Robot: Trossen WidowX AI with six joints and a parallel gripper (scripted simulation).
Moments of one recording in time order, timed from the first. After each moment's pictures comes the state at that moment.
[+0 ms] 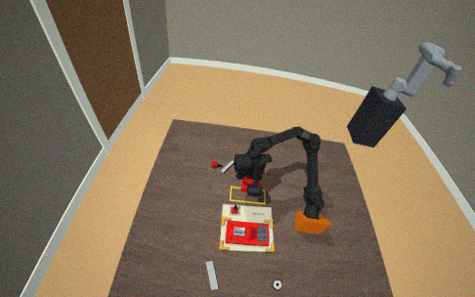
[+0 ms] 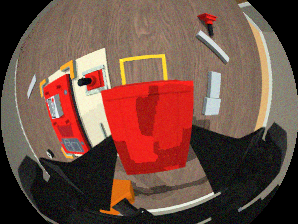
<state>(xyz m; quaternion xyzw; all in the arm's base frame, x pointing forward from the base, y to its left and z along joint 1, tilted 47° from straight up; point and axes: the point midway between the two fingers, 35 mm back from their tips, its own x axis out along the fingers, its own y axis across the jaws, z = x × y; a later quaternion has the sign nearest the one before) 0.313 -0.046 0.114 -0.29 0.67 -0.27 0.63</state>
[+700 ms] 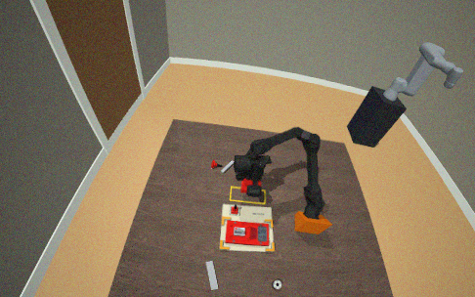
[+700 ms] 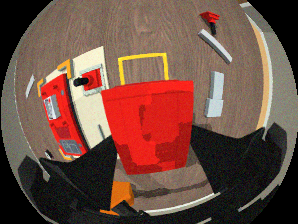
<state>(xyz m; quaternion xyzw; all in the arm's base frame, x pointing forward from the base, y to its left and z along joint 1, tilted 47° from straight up) 0.312 -0.054 0.108 -0.29 0.67 -0.27 0.63</state>
